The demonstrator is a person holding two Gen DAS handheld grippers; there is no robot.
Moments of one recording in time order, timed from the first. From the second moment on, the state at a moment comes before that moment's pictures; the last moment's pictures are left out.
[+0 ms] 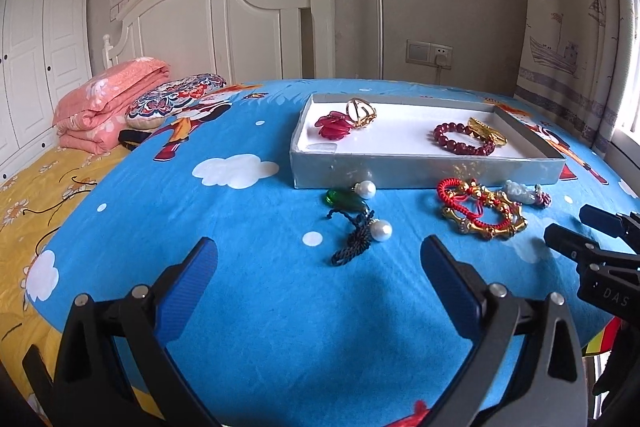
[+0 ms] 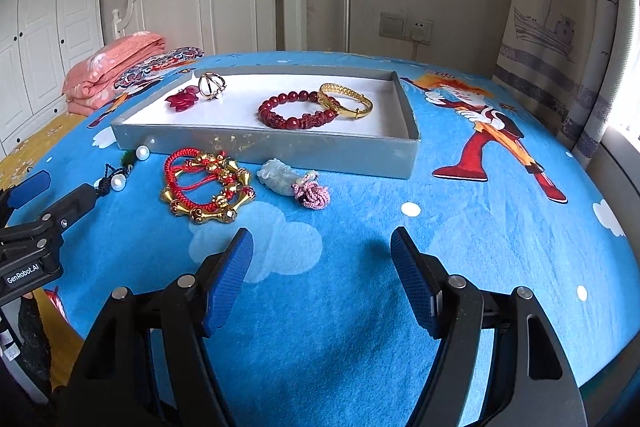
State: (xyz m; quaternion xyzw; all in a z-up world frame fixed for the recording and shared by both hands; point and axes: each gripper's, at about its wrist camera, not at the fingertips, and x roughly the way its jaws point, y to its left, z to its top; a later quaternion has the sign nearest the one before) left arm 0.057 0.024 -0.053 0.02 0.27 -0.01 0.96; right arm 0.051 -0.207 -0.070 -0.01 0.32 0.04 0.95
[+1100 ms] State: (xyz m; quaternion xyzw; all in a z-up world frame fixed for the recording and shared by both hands) left arm 0.069 0.023 -0.058 0.02 0.28 -0.02 0.96; right arm 0.108 -0.185 -0.058 -0.05 0.38 0.09 0.92
